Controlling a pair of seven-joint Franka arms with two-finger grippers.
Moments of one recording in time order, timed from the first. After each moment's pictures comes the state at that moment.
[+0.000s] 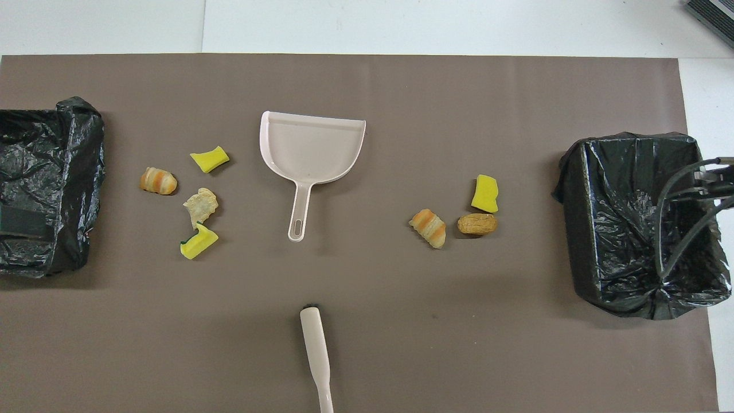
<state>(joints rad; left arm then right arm) 0.00 -0.17 -0.01 -1.68 0.00 1.47 -0.10 -0.11 0.02 0.06 -1.55 -0.06 1.50 0.03</state>
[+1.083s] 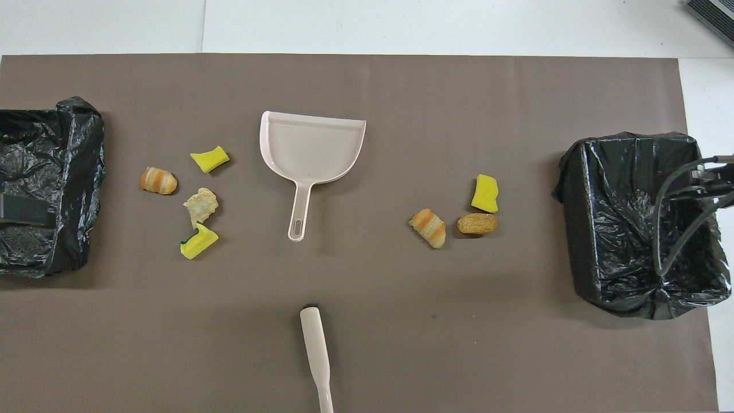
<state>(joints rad) 0.00 -0.16 -0.01 -1.69 0.00 1.54 -0.10 -0.10 0.03 0.06 -1.55 -0.06 1.50 0.03</state>
